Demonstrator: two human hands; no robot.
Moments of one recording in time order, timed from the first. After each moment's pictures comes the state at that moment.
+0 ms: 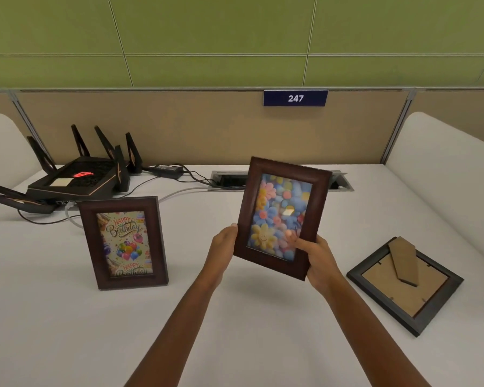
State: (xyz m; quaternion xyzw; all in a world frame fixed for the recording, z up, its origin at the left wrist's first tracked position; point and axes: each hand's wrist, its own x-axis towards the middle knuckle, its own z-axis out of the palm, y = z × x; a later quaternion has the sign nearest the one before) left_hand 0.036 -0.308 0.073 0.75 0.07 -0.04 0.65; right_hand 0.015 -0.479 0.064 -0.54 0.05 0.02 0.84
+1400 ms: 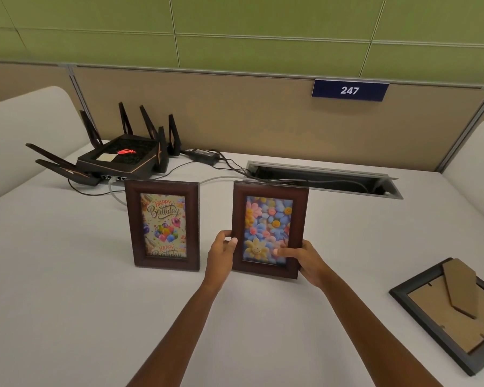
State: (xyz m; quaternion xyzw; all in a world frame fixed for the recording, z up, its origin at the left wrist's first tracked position) left_hand 0.038 -0.244 0.020 0.78 0.13 0.02 0.61; right_hand 0.079 -0.424 0.004 -0.66 0.01 0.19 0.73
